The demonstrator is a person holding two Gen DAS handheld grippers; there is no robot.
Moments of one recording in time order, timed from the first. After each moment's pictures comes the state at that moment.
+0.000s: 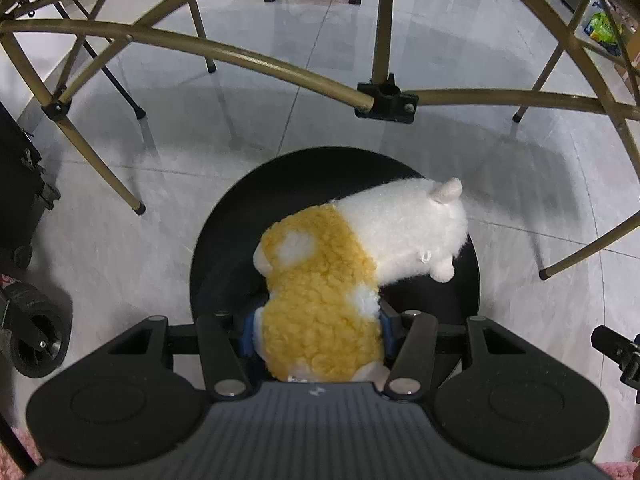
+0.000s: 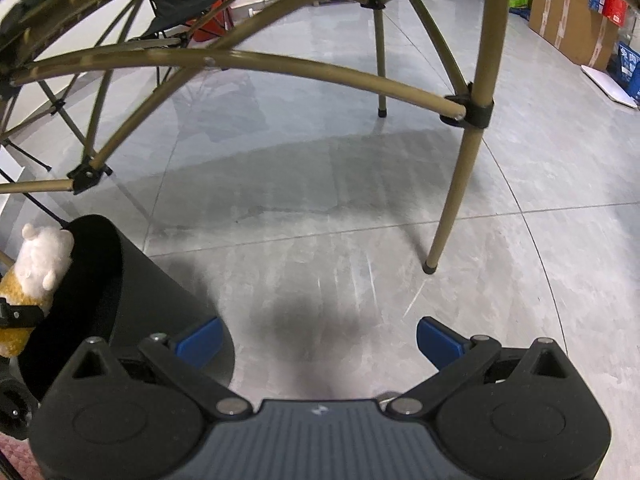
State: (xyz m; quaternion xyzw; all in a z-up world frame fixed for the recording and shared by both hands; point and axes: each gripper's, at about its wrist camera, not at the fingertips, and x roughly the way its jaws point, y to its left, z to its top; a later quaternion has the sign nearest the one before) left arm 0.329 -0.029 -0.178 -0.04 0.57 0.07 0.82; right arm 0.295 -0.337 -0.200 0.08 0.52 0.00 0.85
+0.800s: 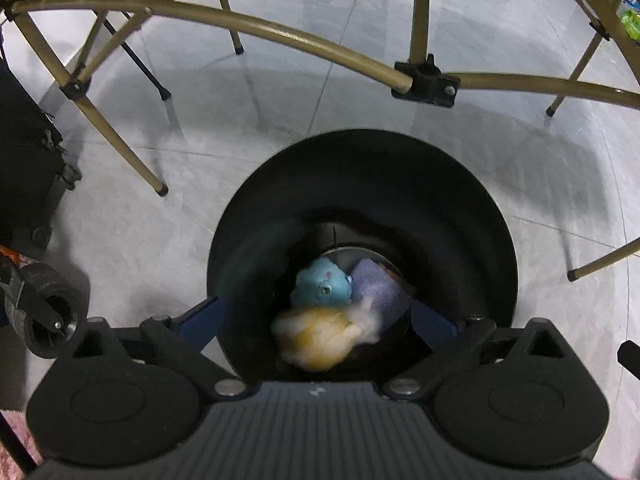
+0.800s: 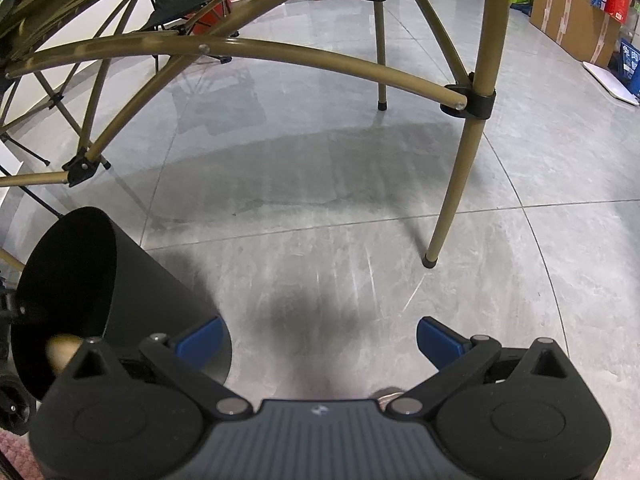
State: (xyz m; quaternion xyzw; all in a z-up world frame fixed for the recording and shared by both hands) left arm 0.334 -0.023 -0.190 -0.03 0.58 0.11 0.80; right arm 0.296 -0.338 -0.205 0.08 0.53 0.01 0.85
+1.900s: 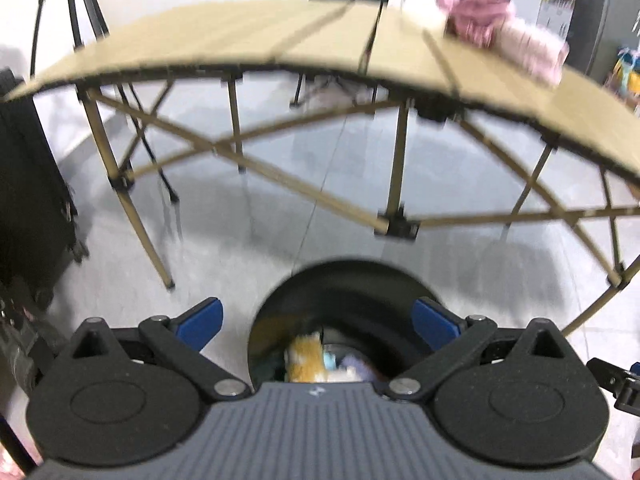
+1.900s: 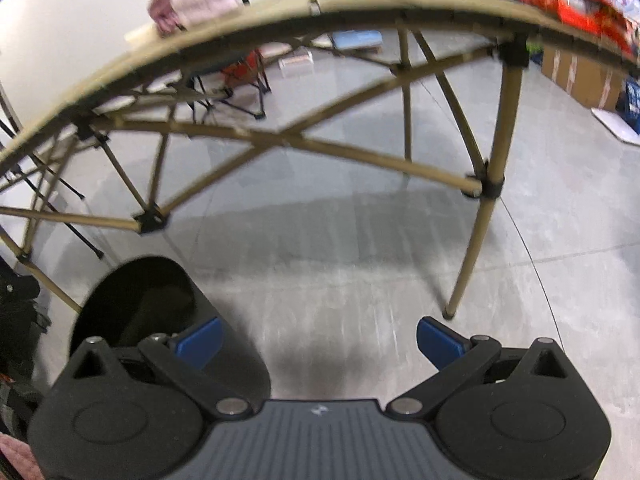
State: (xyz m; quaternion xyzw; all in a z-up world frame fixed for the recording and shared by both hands) left arm 0.278 -0.011 -0.090 -0.06 0.41 0.10 0.91; right arm 0.269 -0.316 -0.132 0.08 0.44 0.04 0.89
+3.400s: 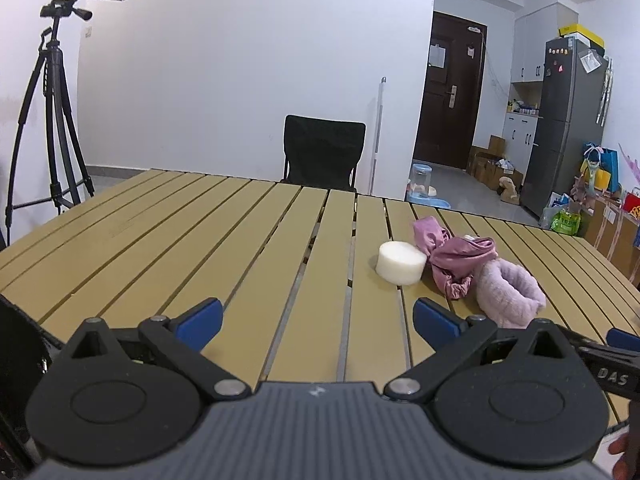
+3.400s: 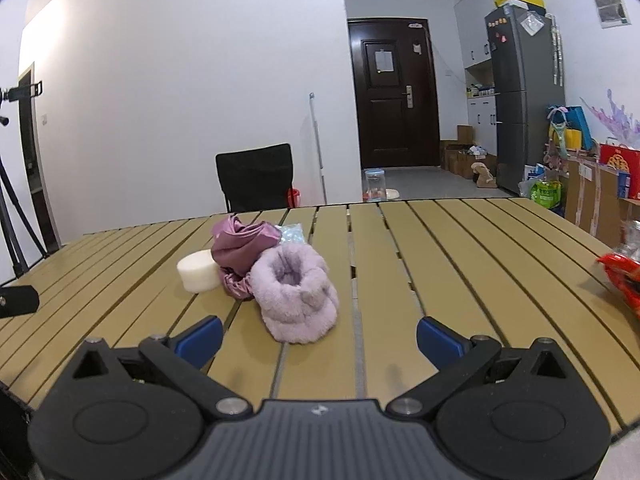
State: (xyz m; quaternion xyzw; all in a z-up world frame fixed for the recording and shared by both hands) left arm 0.386 0.012 0.042 -0.06 0.23 0.07 0.97; right arm 0.412 -0.251 0.003 0.05 0.22 0.05 0.97
